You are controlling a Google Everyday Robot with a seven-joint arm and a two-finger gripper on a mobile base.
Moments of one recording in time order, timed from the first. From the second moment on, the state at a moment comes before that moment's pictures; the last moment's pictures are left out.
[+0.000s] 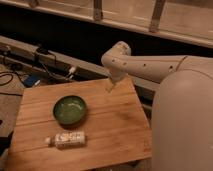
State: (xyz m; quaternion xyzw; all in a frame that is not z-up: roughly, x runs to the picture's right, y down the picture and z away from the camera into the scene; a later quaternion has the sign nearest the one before) arm 0.058 -0.029 0.817 -0.17 0.11 0.37 0.91
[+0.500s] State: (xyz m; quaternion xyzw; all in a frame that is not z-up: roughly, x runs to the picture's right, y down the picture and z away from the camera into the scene) arm -0.001 0.000 0.808 -0.24 0.04 0.15 0.96
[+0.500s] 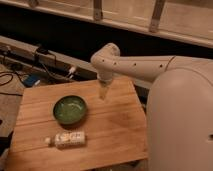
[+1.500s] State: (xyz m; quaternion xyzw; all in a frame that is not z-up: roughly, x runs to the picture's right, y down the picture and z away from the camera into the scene) arm -0.046 0.071 0.768 -0.27 0.08 0.07 0.96
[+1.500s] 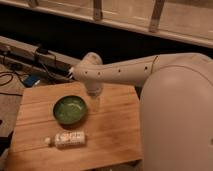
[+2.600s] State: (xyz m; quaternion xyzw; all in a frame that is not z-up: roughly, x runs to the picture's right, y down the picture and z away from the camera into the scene) arm -0.061 0.132 0.742 -0.30 0.06 0.09 0.95
